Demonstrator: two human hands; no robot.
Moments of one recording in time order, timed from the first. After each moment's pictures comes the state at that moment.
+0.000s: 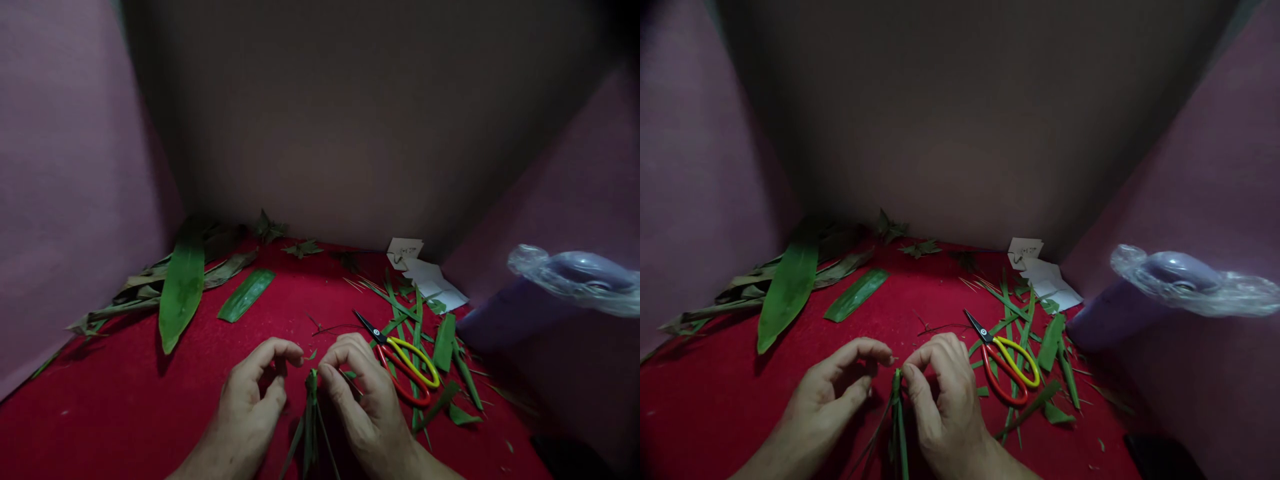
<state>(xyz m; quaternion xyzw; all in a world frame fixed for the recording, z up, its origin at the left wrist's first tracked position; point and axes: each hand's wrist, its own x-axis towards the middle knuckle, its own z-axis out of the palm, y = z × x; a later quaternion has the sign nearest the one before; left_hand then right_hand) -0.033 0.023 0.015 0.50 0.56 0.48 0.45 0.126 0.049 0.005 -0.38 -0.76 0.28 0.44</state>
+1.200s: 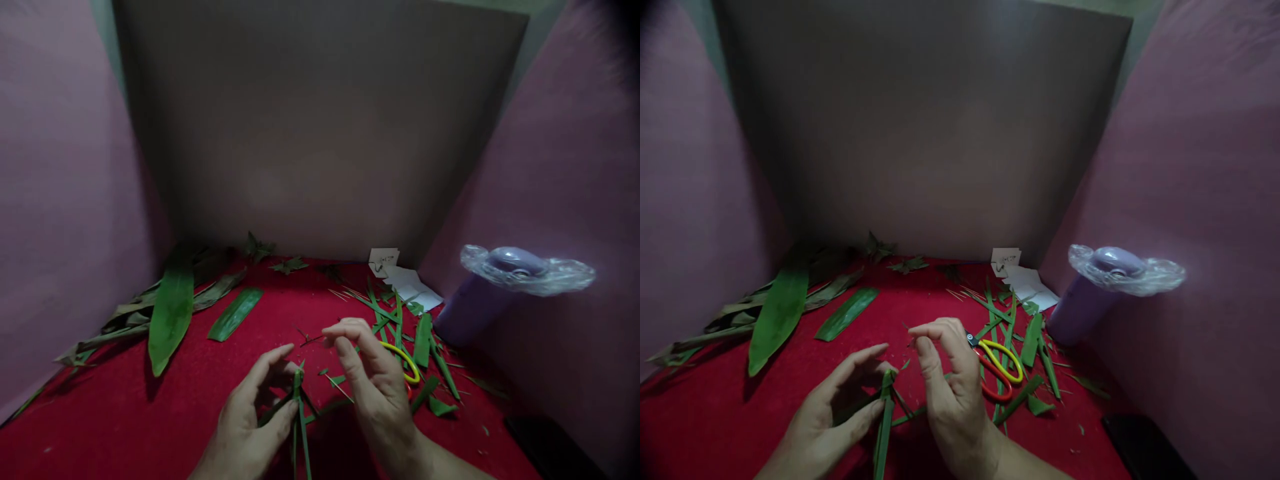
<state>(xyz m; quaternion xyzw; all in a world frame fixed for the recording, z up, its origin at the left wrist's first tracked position) -0.018 0.012 0.001 0.46 0.51 0.55 0.47 0.137 0.047 0.028 -0.36 -0.67 0.31 0.57</state>
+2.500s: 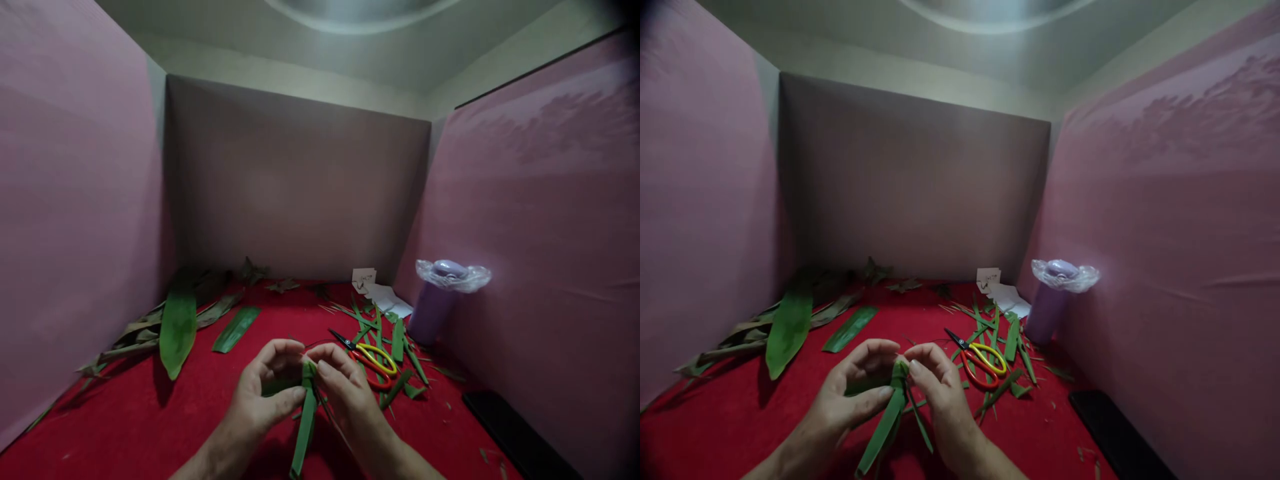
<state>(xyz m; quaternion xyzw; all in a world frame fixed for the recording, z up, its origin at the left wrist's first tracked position) -0.029 0.013 0.009 0.47 0.29 0.57 0.60 0.114 0.019 0.002 -0.25 -0.48 0.62 0.57</state>
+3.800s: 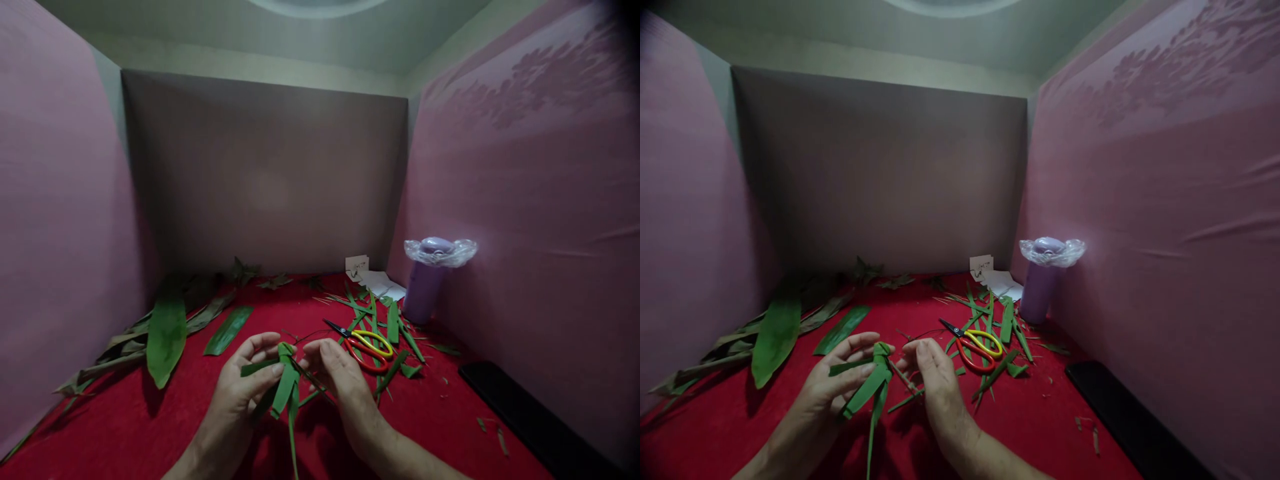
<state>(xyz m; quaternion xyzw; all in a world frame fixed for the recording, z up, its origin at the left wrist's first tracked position) -0.026 0.012 0.023 0.37 0.38 0.59 0.61 0.120 0.023 -0.014 -0.34 -0.48 0.55 0.59</state>
